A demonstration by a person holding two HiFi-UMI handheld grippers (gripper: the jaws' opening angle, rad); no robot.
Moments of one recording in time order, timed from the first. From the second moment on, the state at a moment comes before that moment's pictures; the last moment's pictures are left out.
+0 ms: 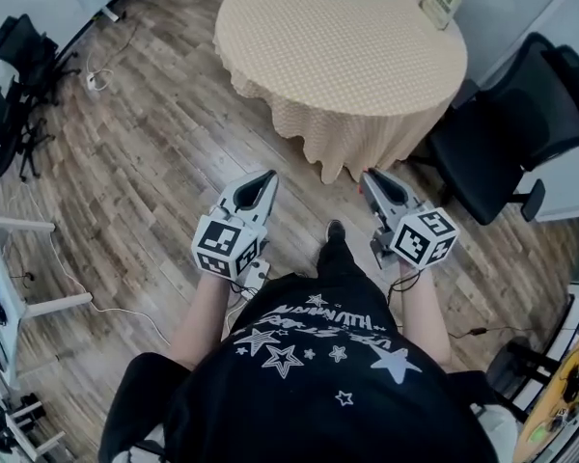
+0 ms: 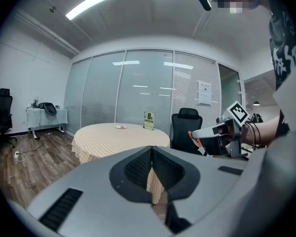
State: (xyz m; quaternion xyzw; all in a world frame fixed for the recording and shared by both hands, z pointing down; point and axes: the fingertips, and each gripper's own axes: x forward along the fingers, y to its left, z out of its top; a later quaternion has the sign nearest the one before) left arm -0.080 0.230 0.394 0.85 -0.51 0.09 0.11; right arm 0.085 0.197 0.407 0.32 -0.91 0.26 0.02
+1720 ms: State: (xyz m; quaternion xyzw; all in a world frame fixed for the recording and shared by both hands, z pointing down) left arm -0.034 -0.002 0.393 0.81 -0.57 0.09 0.11; right arm 0.140 -0.063 0.414 0.28 -0.92 0.28 0.01
